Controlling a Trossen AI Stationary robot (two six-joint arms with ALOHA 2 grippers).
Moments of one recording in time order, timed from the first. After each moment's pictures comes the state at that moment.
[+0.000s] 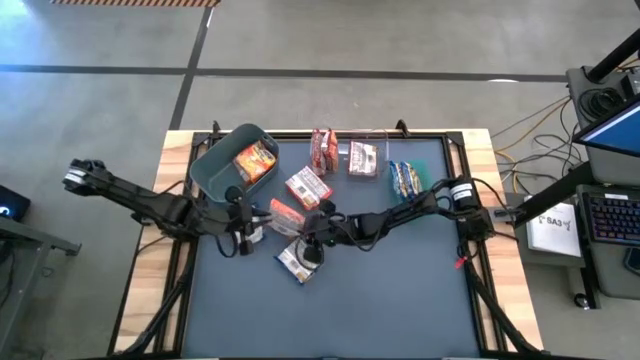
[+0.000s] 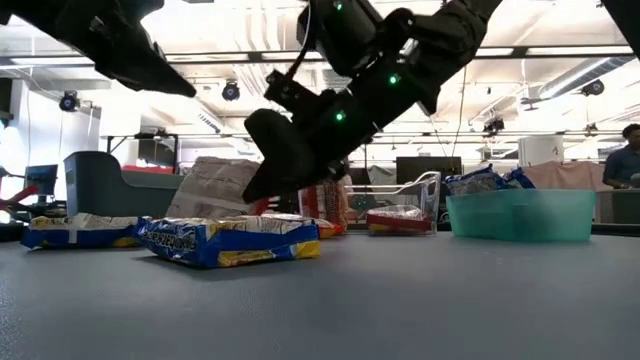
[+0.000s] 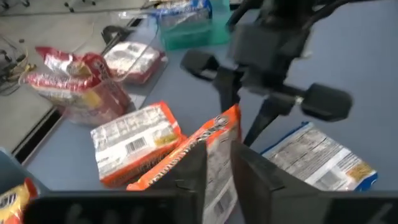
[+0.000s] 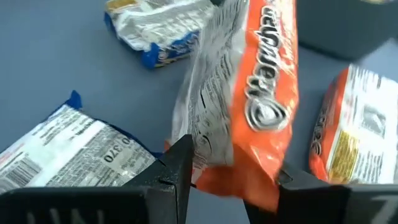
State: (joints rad) left arm -0.32 0.85 0.54 -0.24 -0.54 -0.17; right arm 0.12 2.08 1.23 0.26 0.36 0.15
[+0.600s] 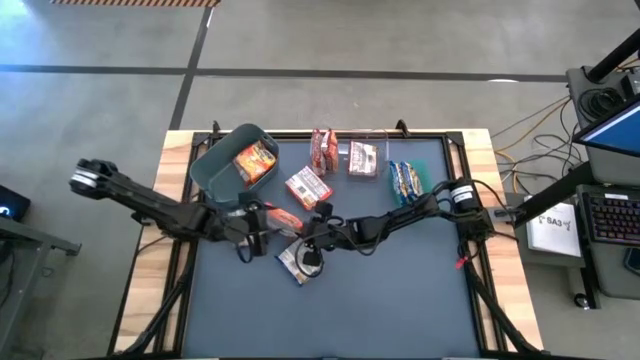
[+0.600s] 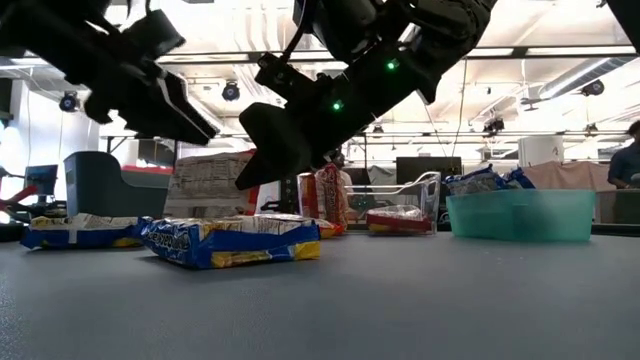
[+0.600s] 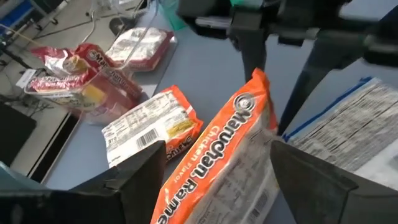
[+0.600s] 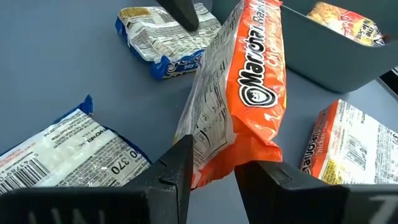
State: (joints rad) left arm -0.30 1.08 0.47 -0.02 -0.61 0.00; right arm 0.15 2.08 1.26 0.26 0.42 0.02
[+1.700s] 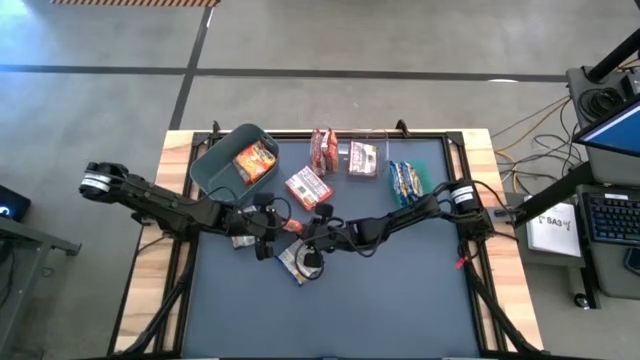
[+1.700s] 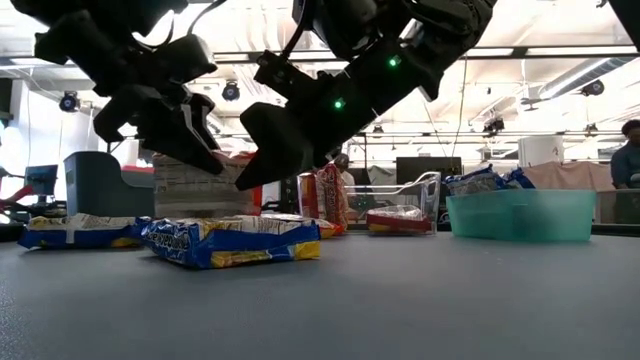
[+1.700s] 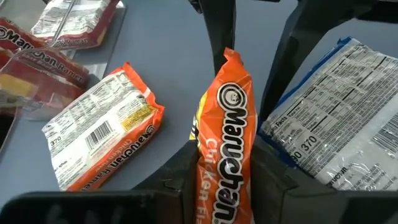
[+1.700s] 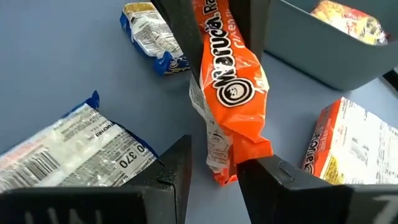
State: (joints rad) left arm -0.18 1.25 0.57 -0.09 -0.37 0.06; right arm 0.17 2.07 1.27 0.23 0.42 0.02
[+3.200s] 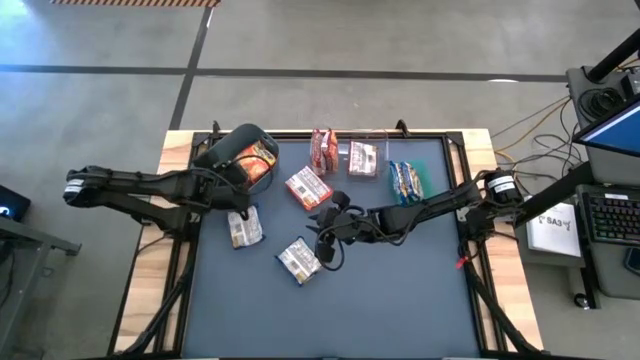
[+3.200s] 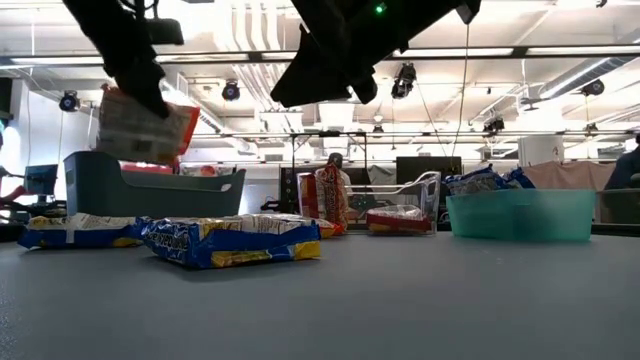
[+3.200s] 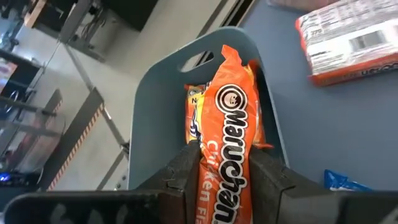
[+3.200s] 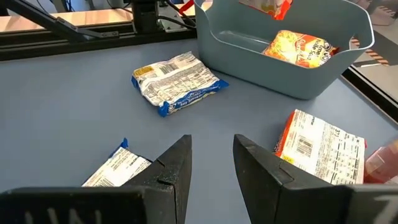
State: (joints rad) left arm -0.04 1.04 0.91 -1.10 -0.87 -0.40; right arm 0.18 1.78 1.20 0.06 0.42 0.20
